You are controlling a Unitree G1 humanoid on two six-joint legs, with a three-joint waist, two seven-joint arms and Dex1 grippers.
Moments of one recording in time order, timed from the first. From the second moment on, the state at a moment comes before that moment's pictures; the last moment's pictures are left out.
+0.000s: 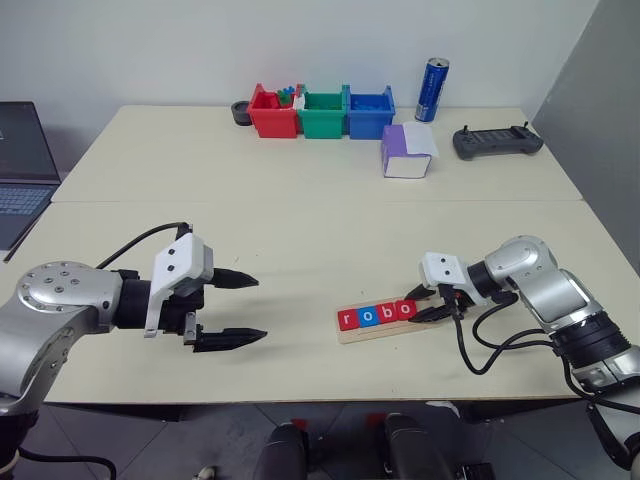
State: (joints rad) left arm -0.14 1.10 0.19 -0.43 -0.63 0.65 -1.19; right arm -0.64 -0.72 0.38 0.16 0.02 0.26 1.41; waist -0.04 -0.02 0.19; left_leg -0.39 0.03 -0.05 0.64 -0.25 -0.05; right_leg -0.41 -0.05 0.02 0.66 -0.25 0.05
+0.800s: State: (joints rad) left arm -0.14 1.10 0.19 -0.44 -0.63 0.65 -1.18; right arm -0.66 -0.73 0.39 0.17 0.02 0.18 1.46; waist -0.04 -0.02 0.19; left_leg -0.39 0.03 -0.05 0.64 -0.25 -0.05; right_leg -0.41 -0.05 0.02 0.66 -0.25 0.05
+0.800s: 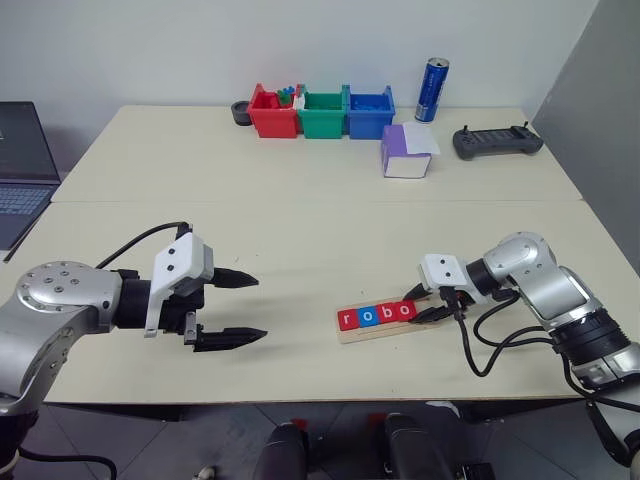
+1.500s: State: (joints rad) left arm -0.13 1.10 0.20 -0.44 -0.64 0.65 -1.17; right arm -0.69 -0.70 0.40 0.23 -0.02 0.14 1.46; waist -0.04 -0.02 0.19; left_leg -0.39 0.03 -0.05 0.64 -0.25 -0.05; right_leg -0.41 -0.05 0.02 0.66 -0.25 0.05
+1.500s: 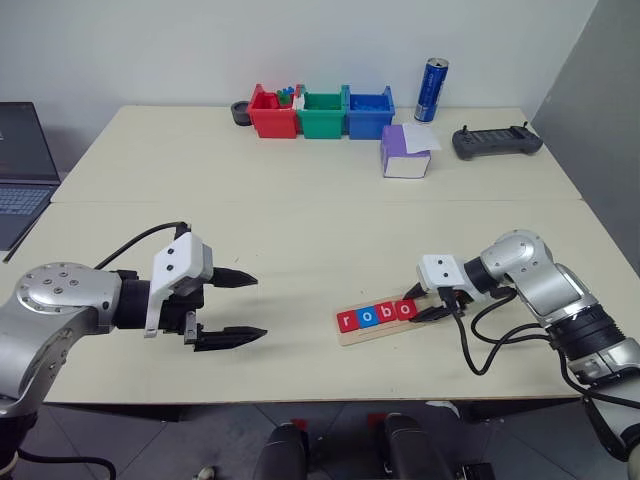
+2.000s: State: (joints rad) left arm -0.13 1.10 0.20 -0.44 -0.64 0.66 -1.16; right arm -0.73 -0.74 0.33 0.19 0.06 0.18 1.48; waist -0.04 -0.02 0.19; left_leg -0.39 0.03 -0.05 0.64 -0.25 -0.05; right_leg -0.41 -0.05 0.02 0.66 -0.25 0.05
